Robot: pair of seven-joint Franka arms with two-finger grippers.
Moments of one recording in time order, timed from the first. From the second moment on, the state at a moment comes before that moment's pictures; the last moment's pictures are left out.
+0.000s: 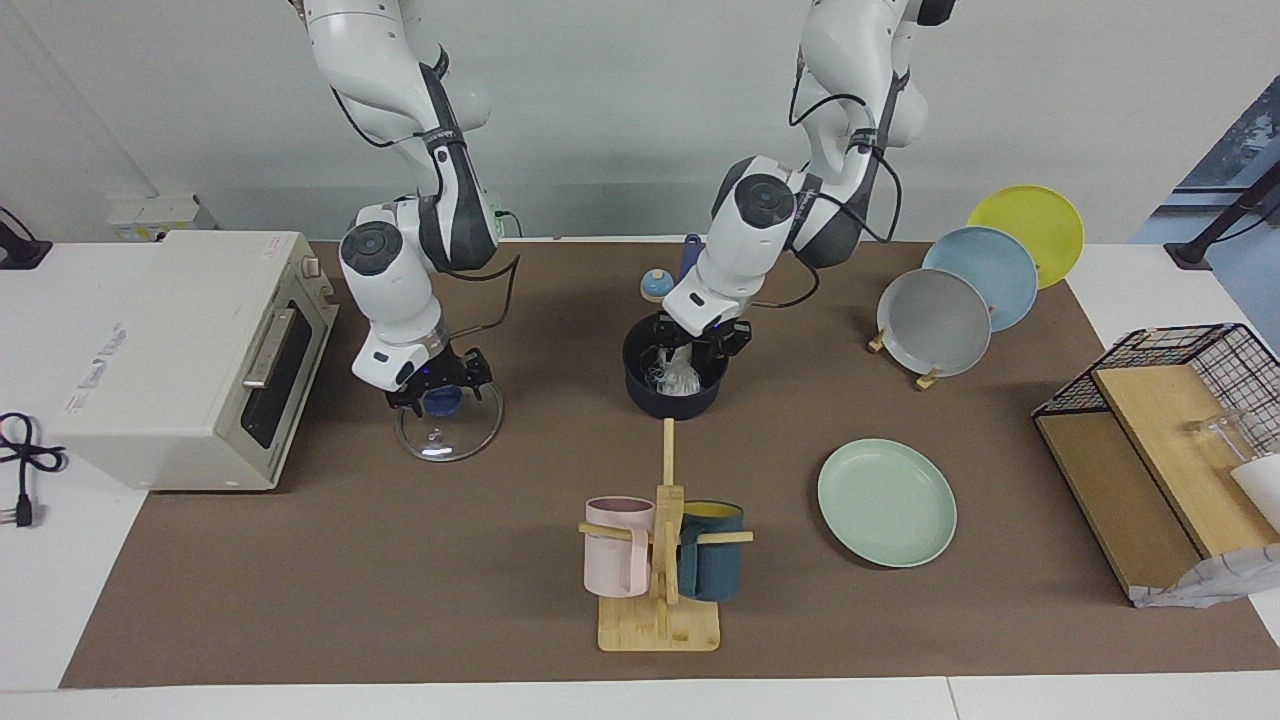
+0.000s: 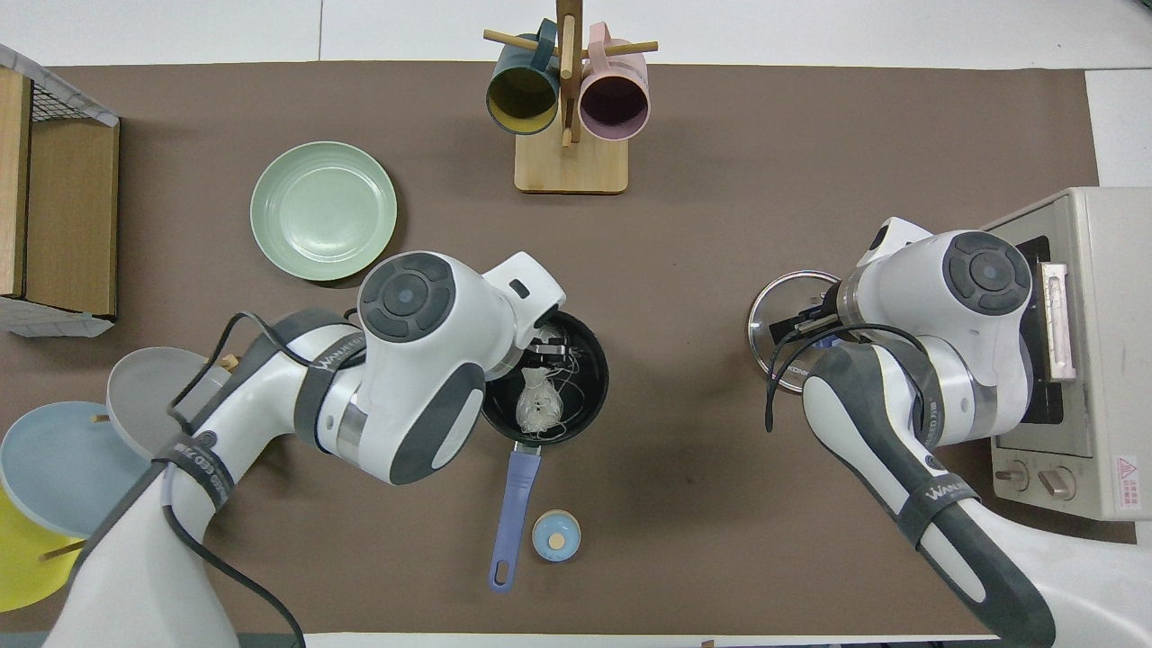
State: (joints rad) left arm -0.53 0.17 -0.06 -1.90 -0.19 2.09 -0.38; right arm 0.08 0.14 0.07 -2.19 0.01 2.35 -0.15
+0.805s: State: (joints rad) left arm -0.16 0.03 -0.02 -1.67 -0.04 1.71 -0.08; right arm 0.07 0.14 0.06 -2.20 0.01 2.35 -0.14
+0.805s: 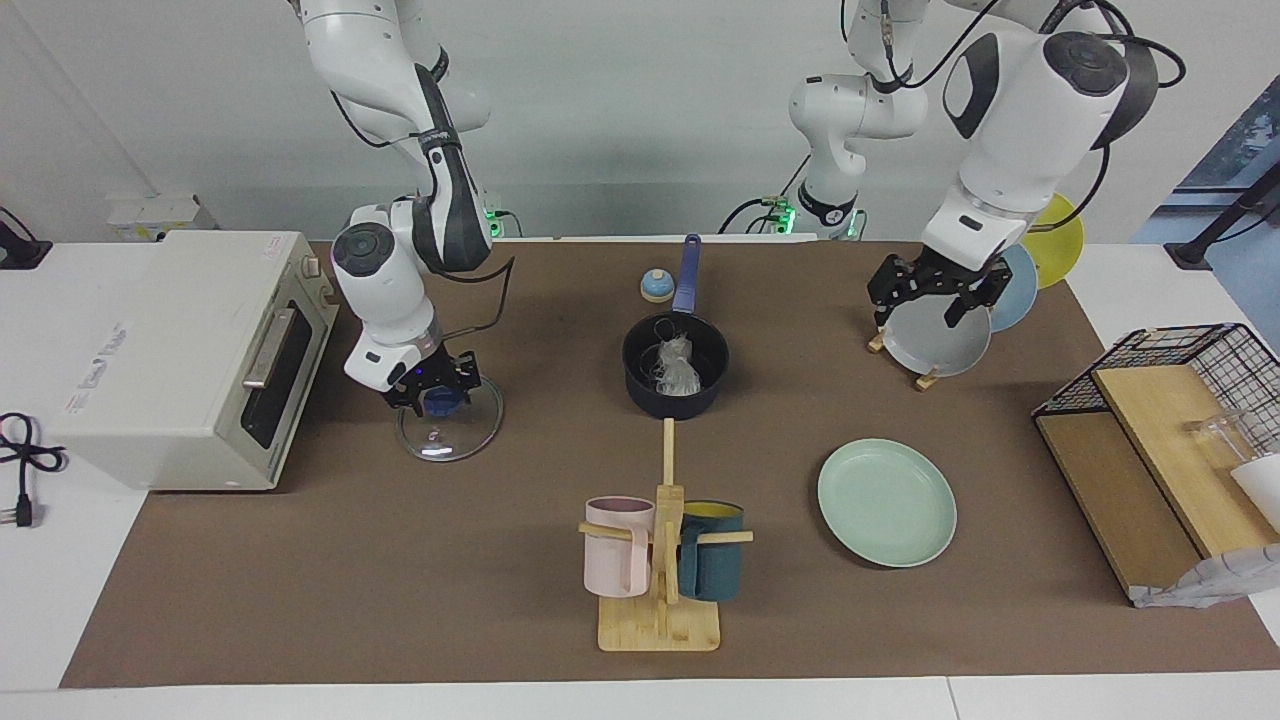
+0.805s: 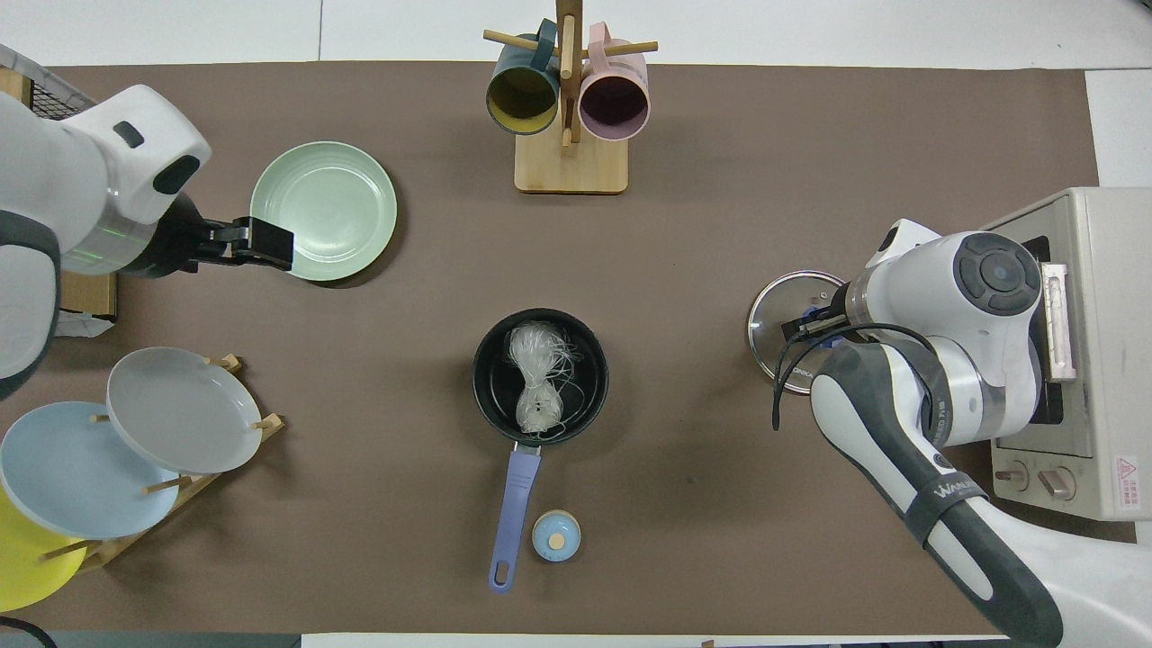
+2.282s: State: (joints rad) left arm -0.06 -0.04 -0.11 -1.65 0.00 1.58 -0.05; right arm 0.38 0.14 0.10 -1.83 0.02 1.97 0.37
